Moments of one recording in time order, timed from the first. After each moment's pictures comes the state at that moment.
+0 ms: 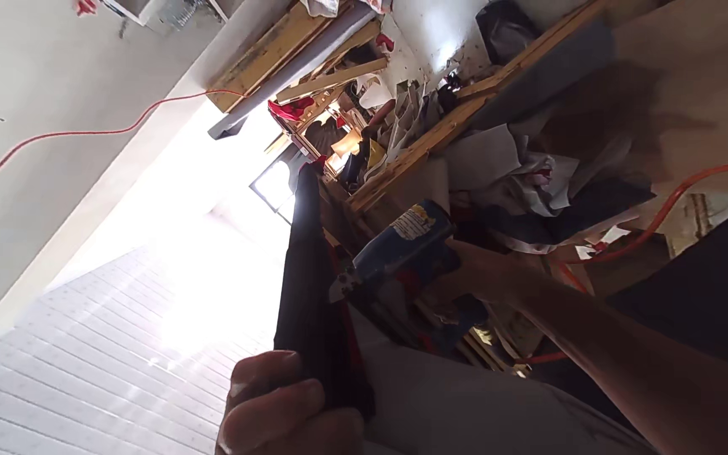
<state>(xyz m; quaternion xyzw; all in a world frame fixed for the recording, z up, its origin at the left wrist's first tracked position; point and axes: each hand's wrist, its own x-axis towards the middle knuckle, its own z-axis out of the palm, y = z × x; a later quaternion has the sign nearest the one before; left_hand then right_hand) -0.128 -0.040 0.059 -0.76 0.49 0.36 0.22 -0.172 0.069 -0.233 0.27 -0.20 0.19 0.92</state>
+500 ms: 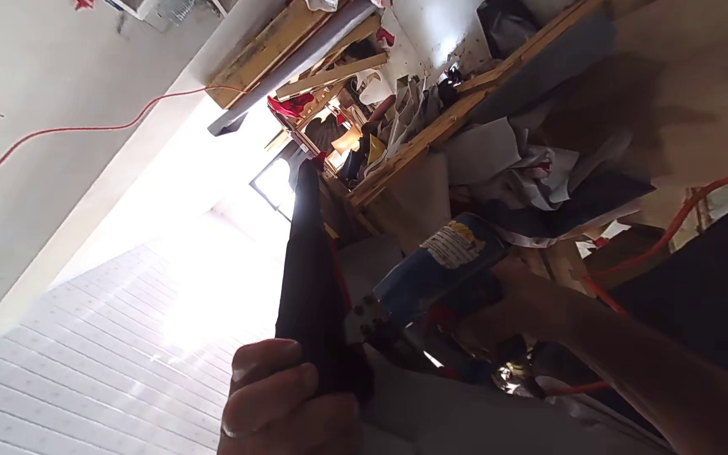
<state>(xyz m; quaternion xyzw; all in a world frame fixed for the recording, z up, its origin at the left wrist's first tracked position) -0.130 -0.036 0.060 -0.75 0.51 0.35 0.22 -0.218 0.038 -0.232 0.28 -0.19 0.16 0.93</state>
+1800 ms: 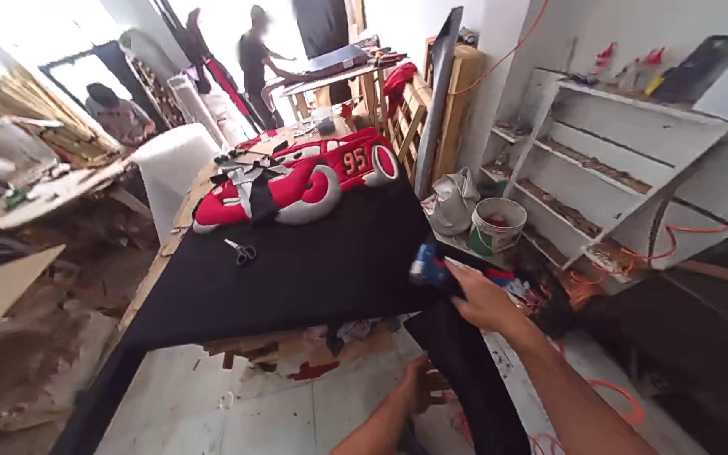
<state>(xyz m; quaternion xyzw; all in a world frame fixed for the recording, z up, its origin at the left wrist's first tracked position) -0.216 0.100 -0.082 0.37 0.35 -0.12 0.85 -0.004 0.030 0.115 -0.85 -0.46 0.13 0.22</state>
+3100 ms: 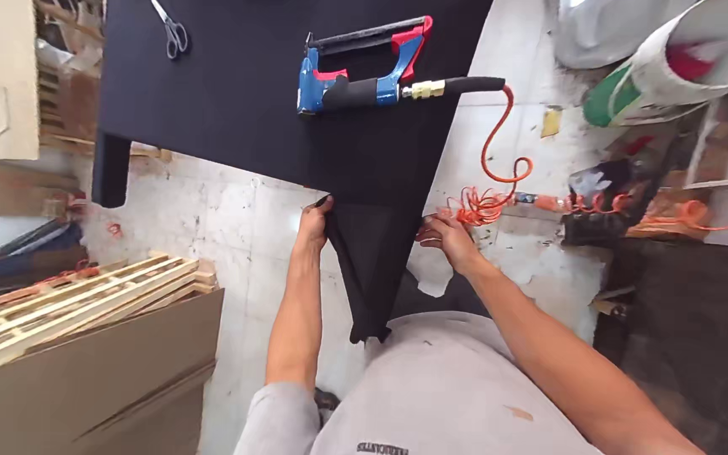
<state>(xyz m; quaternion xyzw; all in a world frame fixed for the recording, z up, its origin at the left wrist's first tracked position) -0.164 0.153 -0.014 0.34 0.67 0.26 0.61 0.088 -0.005 -0.068 -0.59 -0.13 0.67 0.44</state>
